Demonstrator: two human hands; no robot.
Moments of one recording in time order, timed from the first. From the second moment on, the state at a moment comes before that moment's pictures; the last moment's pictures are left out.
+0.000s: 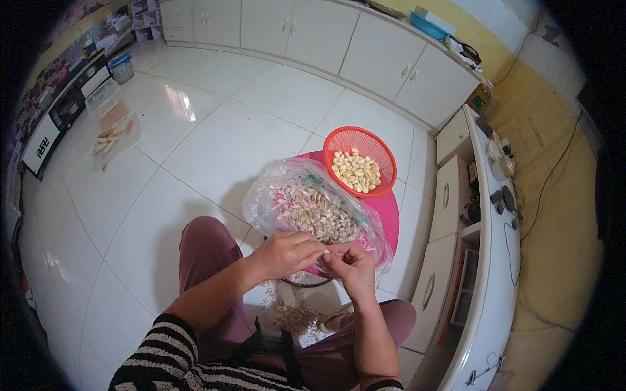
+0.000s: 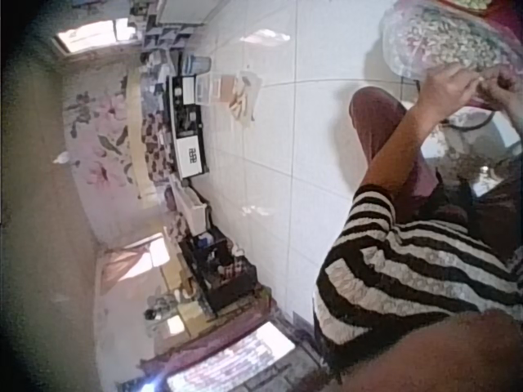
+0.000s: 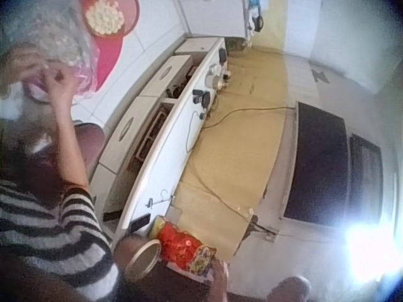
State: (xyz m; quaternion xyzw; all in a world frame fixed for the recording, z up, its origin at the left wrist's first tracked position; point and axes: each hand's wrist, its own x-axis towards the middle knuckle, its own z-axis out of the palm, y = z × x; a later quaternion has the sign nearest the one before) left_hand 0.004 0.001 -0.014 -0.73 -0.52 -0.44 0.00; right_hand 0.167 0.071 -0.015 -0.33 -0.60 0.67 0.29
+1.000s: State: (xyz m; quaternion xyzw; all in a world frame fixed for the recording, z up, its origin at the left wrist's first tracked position) left_hand 0.006 0.000 -0.011 -0.54 -0.58 -0.52 -0.31; right_hand 0.163 0.069 -0.022 -0.31 -0.71 0.51 0.36
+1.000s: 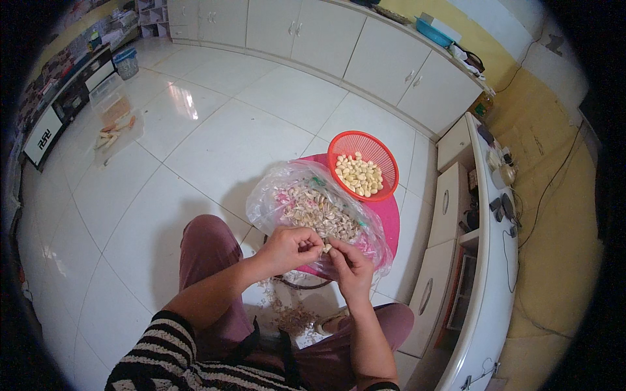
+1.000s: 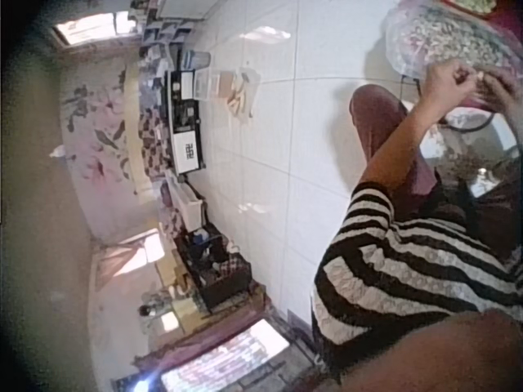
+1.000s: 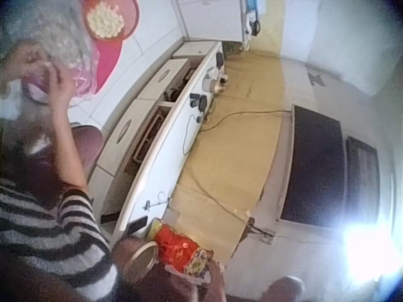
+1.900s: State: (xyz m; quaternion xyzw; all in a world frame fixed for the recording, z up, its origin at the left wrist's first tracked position) left_hand 0.002 -0.004 -0.011 -0.60 -0.49 -0.50 -0.38; right_hand 0.169 0.070 -0.018 -0.29 -0.47 0.78 0.29
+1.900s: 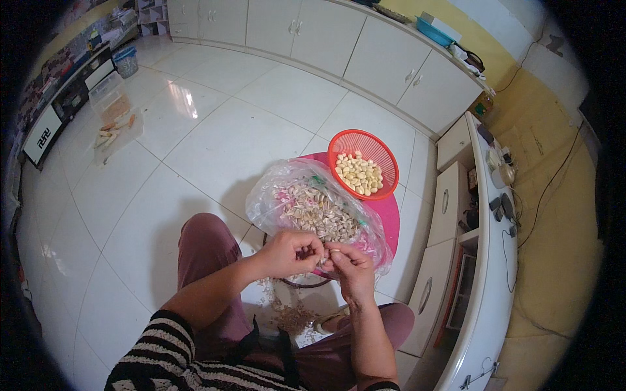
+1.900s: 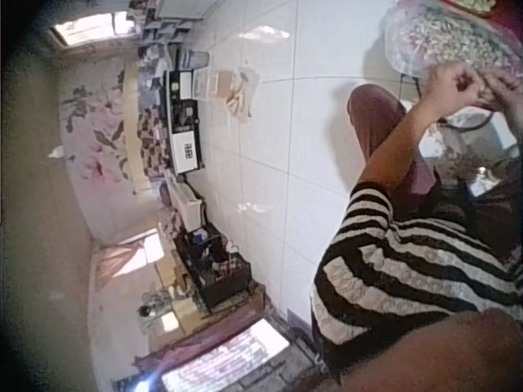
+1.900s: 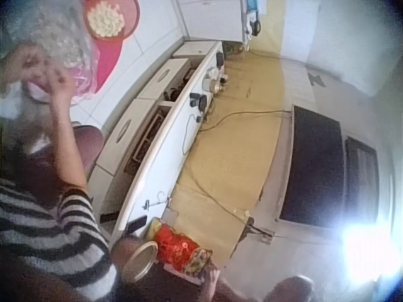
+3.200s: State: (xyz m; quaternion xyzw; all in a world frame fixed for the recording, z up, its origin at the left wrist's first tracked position) left_hand 0.003 -0.008 -0.007 -0.65 -0.50 -0.55 -0.18; right_hand 0.170 0.067 -0.014 -0.24 -0.48 0.79 0.29
